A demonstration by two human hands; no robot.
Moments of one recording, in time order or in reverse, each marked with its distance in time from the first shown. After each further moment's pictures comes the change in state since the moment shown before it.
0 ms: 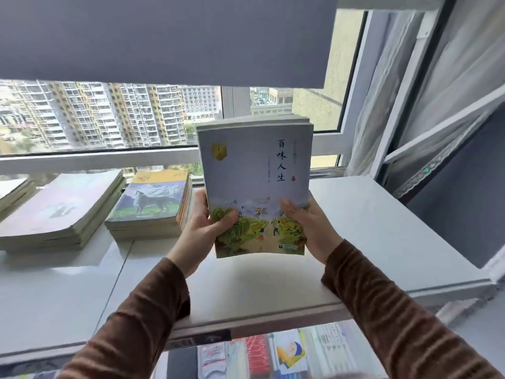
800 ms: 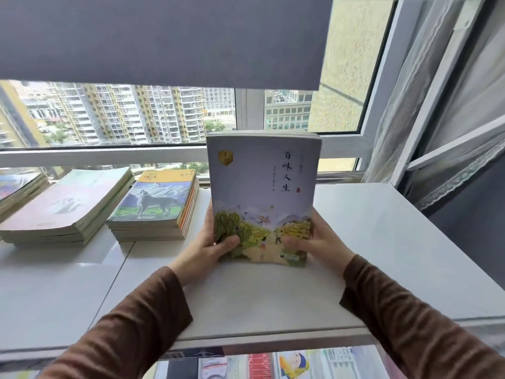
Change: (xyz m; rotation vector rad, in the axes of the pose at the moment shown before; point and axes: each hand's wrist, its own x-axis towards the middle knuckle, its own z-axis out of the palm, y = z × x) left_hand 0.007 -0.038 -0.014 0.341 -0.089 -0.048; right_hand 0.019 0.037 -0.049 -0.248 -0.145 0.022
